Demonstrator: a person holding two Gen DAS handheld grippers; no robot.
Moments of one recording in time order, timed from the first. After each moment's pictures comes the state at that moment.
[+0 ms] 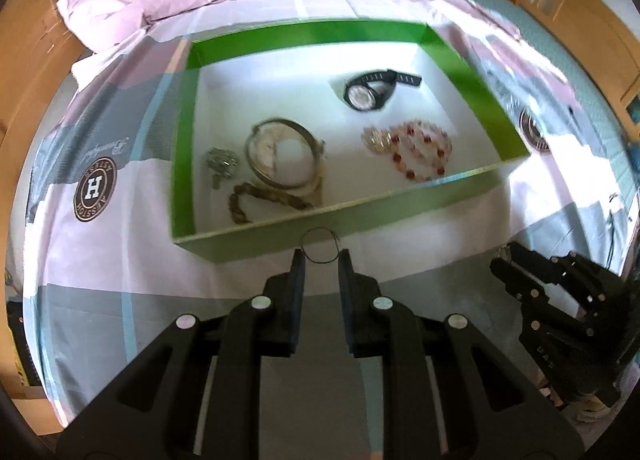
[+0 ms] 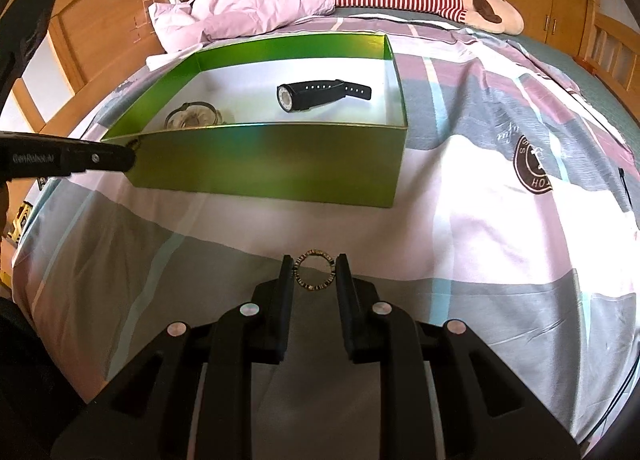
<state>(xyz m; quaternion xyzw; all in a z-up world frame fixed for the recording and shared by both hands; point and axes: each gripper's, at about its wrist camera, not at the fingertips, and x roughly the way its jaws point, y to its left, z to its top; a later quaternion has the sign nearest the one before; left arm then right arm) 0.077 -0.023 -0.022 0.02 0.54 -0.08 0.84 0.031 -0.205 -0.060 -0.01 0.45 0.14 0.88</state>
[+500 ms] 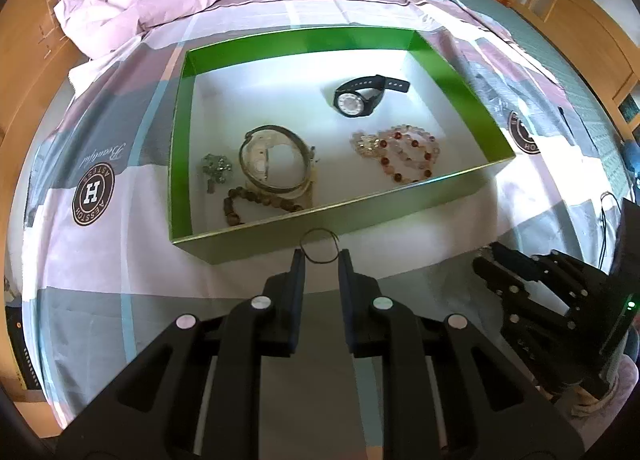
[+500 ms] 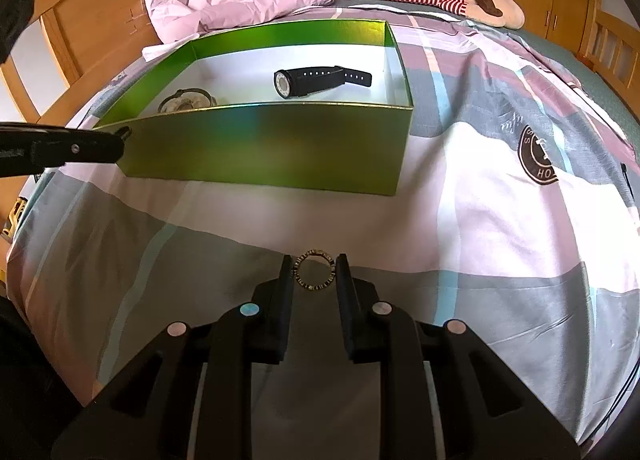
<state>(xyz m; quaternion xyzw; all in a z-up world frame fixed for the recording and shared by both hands) 0.069 -0.030 -0.016 0.03 0.53 -0.10 0.84 0.033 -0.201 -0.070 -0.01 0.46 0.13 0.88</state>
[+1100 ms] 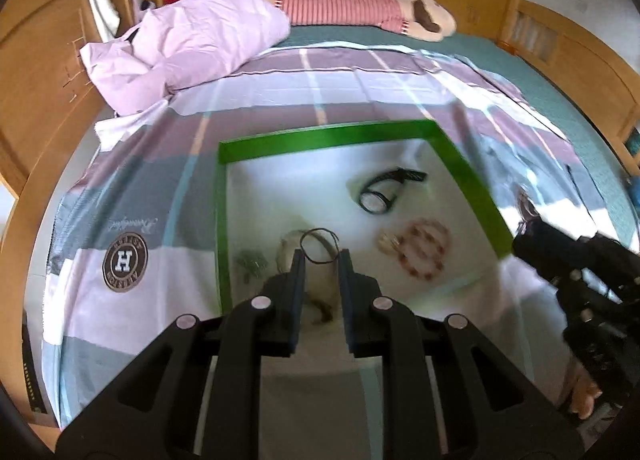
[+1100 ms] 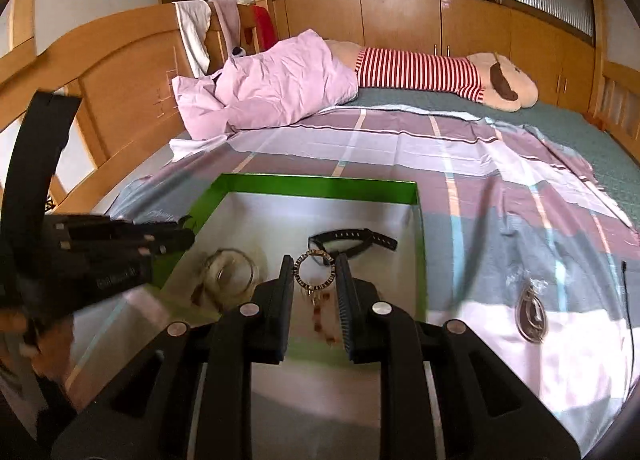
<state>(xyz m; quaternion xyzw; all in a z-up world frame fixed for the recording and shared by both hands) 0.109 -0.019 0.027 0.02 0.44 -0.06 0.90 0.098 -0.178 0.027 0.01 0.35 0.17 0.92</state>
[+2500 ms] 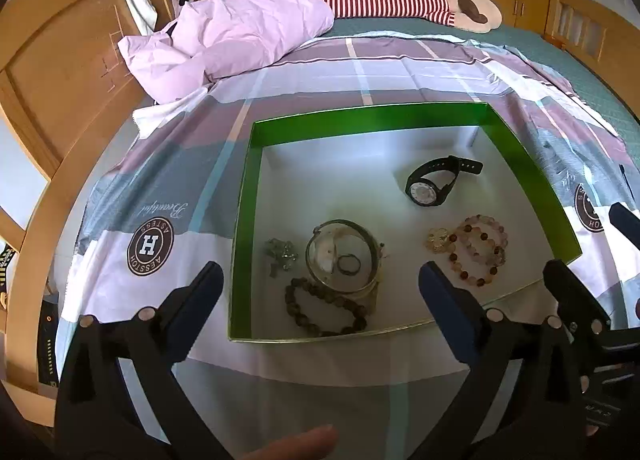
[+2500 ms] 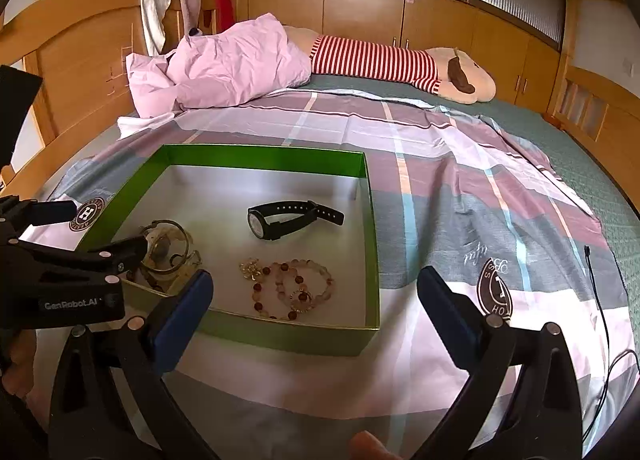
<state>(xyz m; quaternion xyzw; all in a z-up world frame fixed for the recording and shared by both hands) 0.107 -0.029 -0.003 0.05 0.44 0.03 0.89 0.088 -0.186 -0.002 -0.04 0.35 0.07 0.93</state>
